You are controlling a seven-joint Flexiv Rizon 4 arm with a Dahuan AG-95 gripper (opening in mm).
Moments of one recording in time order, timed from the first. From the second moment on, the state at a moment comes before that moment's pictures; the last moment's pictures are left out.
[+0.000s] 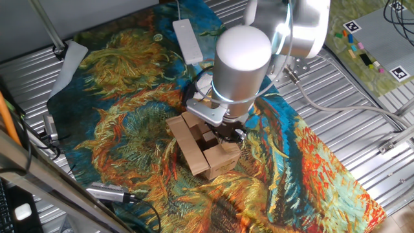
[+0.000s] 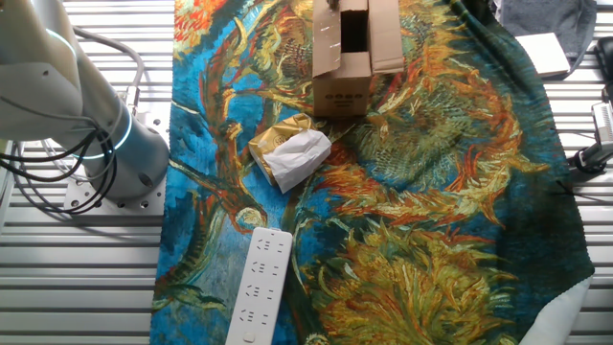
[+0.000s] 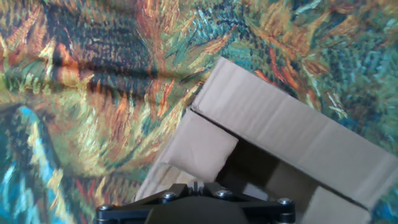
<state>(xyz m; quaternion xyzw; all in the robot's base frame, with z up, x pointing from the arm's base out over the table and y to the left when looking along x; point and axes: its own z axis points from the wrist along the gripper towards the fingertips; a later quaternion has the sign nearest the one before) 0.408 0.266 0.166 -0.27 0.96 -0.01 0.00</state>
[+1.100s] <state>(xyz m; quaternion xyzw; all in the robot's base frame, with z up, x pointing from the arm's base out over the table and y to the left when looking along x) 0.414 0.279 0.142 -0.26 0.96 -0.01 0.02</state>
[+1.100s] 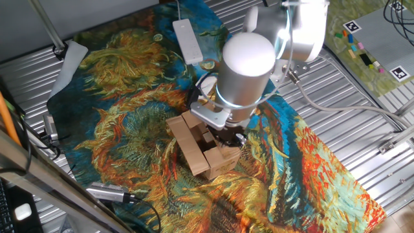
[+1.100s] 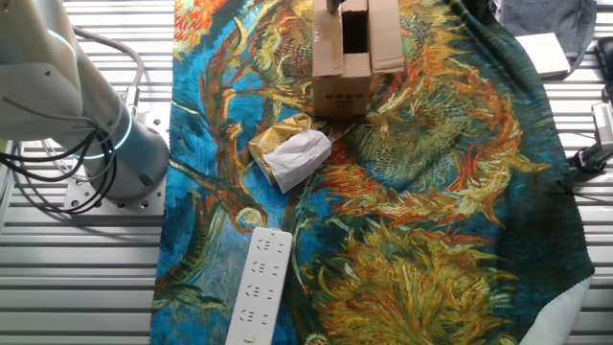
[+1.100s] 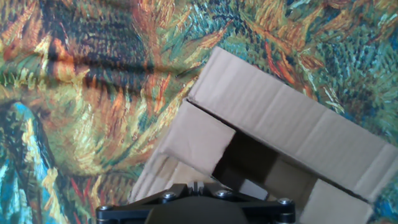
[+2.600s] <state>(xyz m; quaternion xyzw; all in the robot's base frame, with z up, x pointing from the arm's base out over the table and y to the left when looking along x) 0.417 0.284 0.139 -0.30 0.95 -0.01 0.01</state>
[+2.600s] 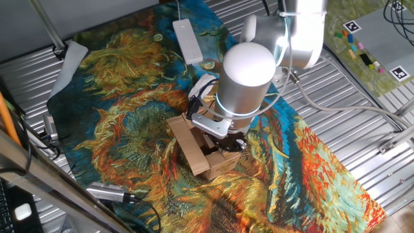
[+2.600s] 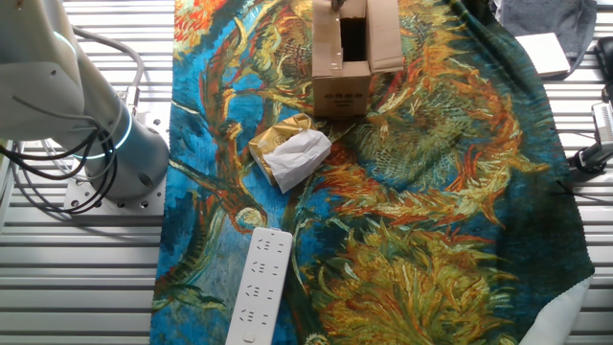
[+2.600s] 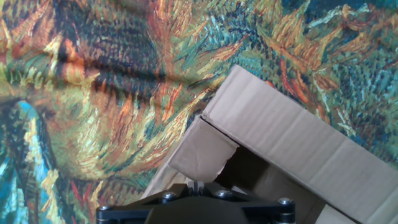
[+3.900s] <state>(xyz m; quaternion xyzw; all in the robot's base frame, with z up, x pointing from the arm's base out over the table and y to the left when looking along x) 0.418 0.286 0.138 -0.26 0.97 -0.01 0.00</state>
